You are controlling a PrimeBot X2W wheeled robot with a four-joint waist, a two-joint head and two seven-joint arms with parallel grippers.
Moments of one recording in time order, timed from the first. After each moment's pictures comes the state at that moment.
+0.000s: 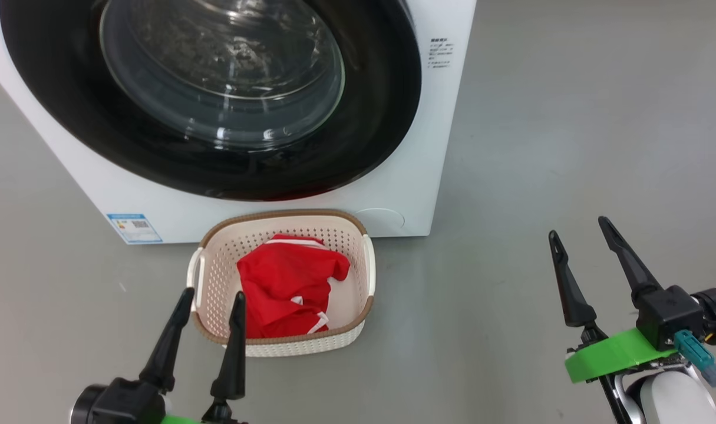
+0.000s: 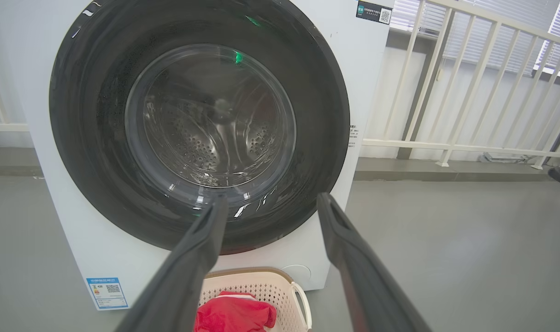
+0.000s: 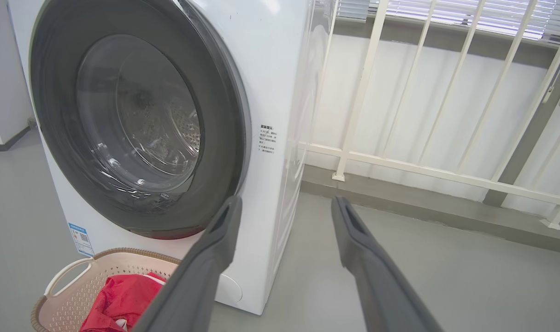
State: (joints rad) left arm -0.03 0.04 -0.10 0.03 -0.20 -0.05 -0.26; right arm -0.12 -0.05 -0.05 0.17 0.03 0.13 -0.26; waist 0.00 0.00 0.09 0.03
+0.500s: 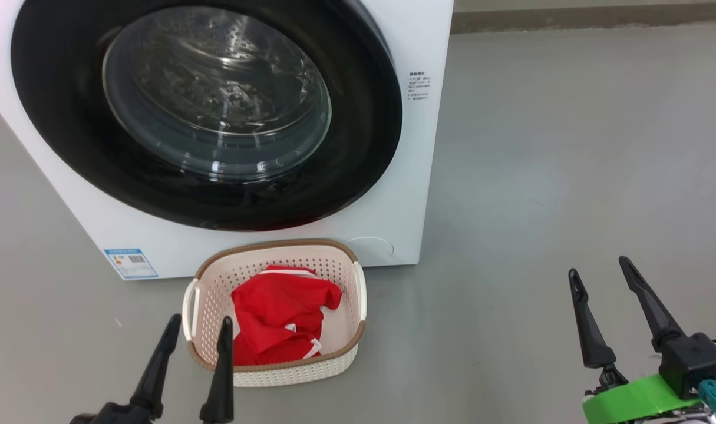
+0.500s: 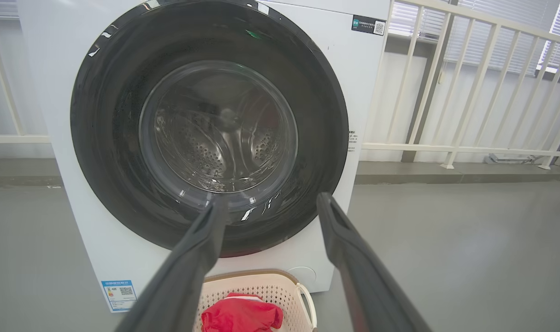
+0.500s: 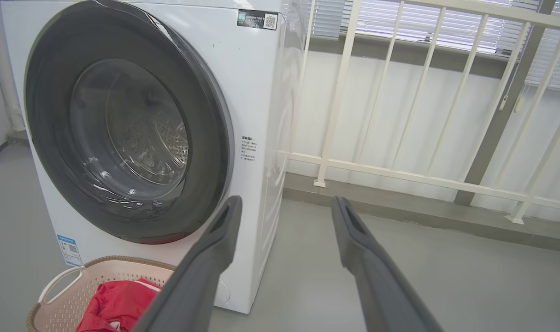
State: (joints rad) left arm 0.04 0.04 -0.07 0.02 -0.18 -0.04 -0.26; right arm 0.04 -0.04 -0.09 0.05 0.04 0.13 -0.26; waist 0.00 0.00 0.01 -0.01
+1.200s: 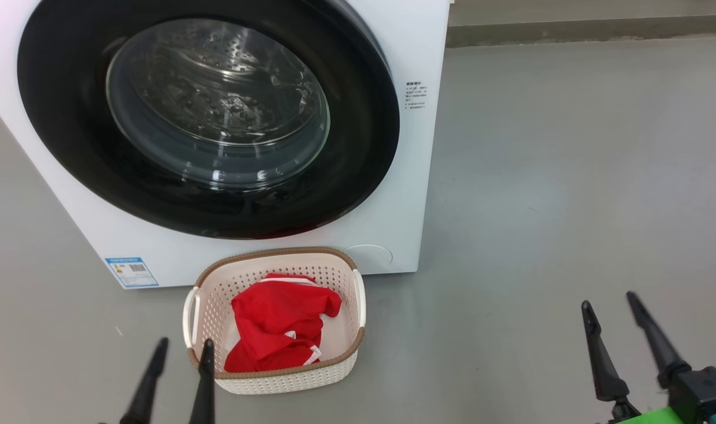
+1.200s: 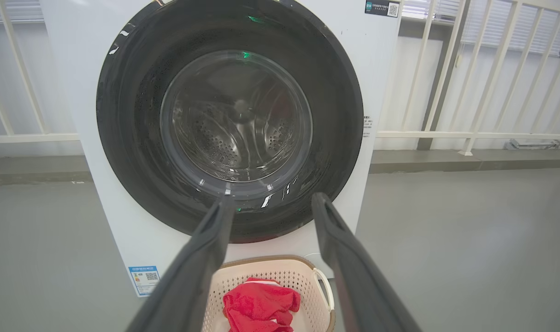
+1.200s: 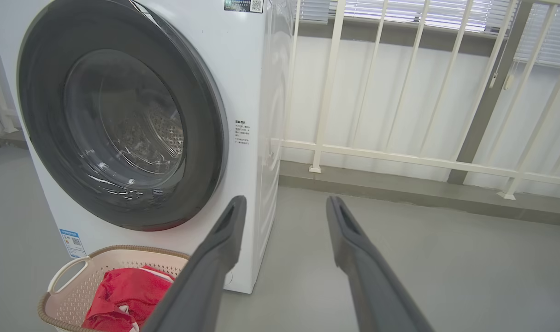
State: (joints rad) left arm 0.11 0.04 -0.01 0.01 -0.14 -0.06 -0.26; right arm 0.14 -0.03 -0.11 0.00 0.07 0.13 -0.26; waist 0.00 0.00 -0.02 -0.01
